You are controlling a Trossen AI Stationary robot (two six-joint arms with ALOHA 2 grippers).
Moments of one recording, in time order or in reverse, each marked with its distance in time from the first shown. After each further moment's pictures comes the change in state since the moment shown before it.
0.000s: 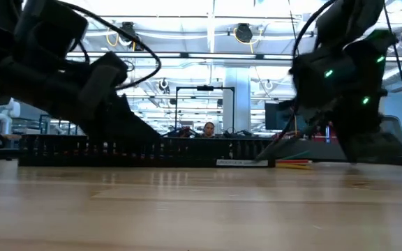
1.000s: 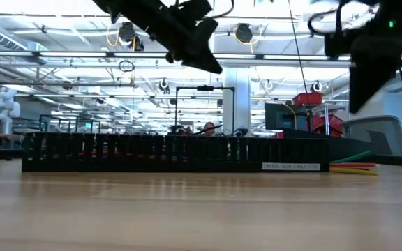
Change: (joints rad) left arm 0.344 -0.200 0.669 -0.889 0.071 0.541; right arm 0.048 -0.610 -0.090 0.069 -0.199 0.339
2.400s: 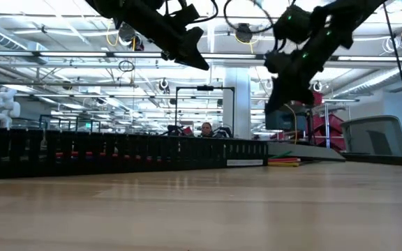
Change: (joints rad) left arm 0.216 -0.090 0.000 -0.031 0.162 0.128; right arm -0.597 0.189 0.042 0.620 -0.336 -0.501
